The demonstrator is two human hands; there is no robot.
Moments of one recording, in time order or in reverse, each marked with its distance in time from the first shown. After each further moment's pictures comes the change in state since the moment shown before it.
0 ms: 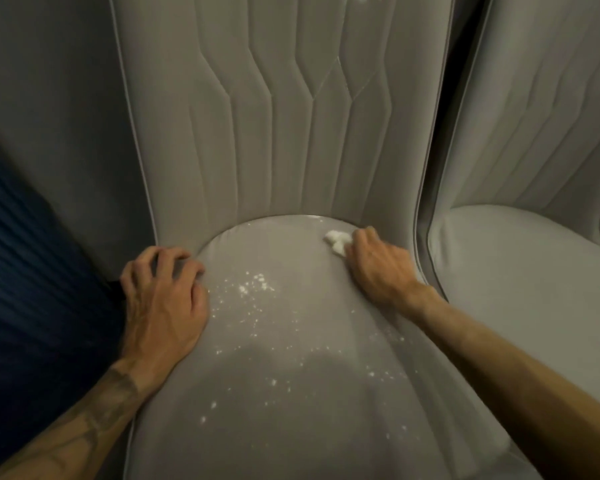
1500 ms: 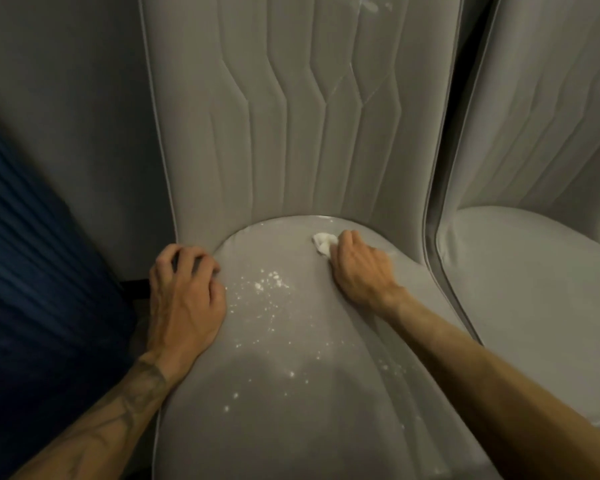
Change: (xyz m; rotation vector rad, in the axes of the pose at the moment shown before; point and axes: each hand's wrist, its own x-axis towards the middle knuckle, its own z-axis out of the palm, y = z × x) left_hand -0.002 0.005 -0.007 -0.108 0.014 -0.039; right_hand -0.001 -0.047 0.010 0.052 0.018 0.040
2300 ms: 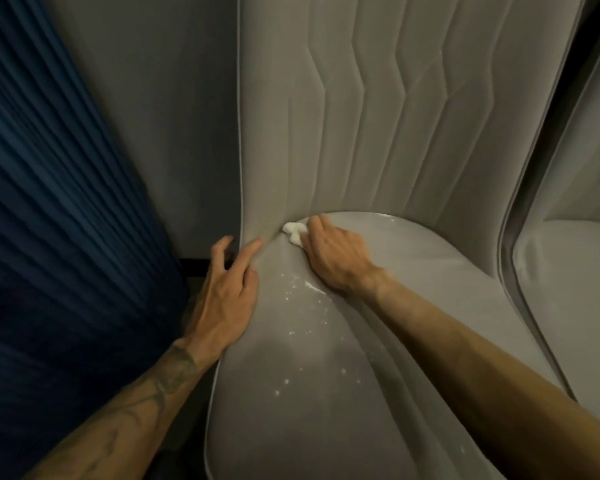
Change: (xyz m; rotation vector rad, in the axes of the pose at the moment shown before) left_hand -0.016 -0.033 0.002 -0.420 -0.203 -0.277; right_hand 0.035 -0.107 0.022 0.105 -0.060 -0.403
